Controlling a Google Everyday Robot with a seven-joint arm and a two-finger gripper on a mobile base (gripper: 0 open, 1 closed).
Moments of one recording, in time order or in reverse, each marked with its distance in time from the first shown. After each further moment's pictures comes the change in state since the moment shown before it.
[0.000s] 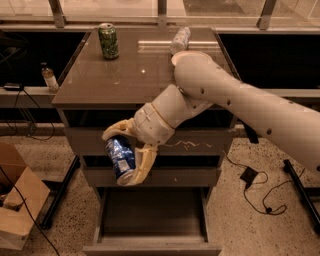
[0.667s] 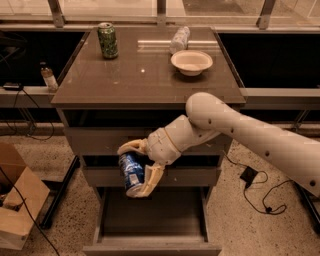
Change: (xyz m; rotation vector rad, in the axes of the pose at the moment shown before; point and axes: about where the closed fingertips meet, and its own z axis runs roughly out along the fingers) arm 0.083 0.012 0.036 0.067 -0.077 0.083
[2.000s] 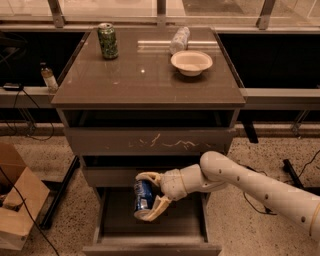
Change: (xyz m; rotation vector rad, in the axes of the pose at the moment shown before) arm 0.147 0.035 0.063 0.200 -0.185 0.183
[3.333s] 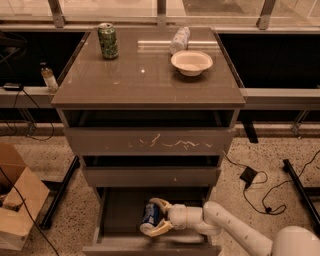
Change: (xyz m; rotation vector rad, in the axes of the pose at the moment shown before) arm 0.214 0.003 0.052 0.231 -0.311 0.310
